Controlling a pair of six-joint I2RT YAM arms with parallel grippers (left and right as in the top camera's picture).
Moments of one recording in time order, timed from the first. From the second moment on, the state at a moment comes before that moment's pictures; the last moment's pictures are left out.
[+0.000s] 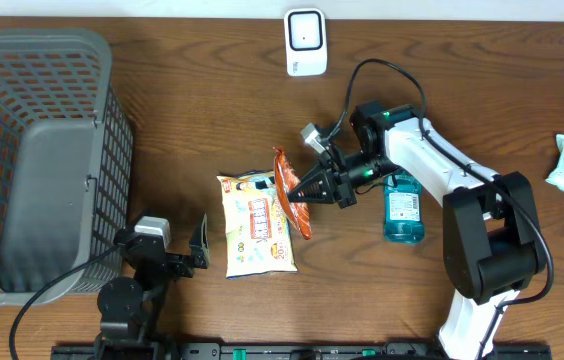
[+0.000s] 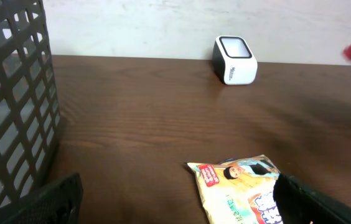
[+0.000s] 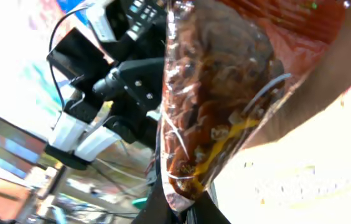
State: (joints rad) left arm -0.07 0.01 0.08 -0.26 0.14 -0.09; right arm 0.34 1.99 1.36 -1.16 -1.43 -0.94
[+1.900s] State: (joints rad) left arm -0.07 0.01 0.08 -0.26 0.14 -0.09; right arm 0.89 1.97 1.48 -0.96 0.27 0.38
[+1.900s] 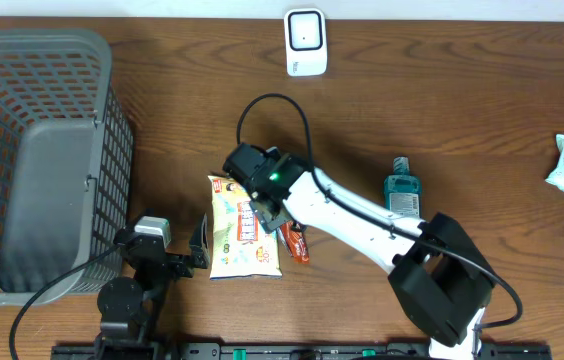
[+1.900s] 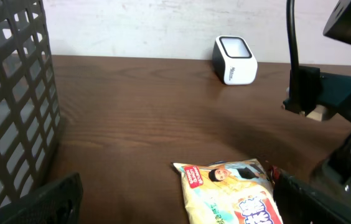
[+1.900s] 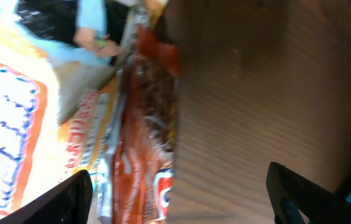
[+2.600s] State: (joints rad) left arm -0.07 0.01 0.08 -0.26 0.14 -0.09; right arm 0.97 1.97 1.43 -1.00 0.31 0.51
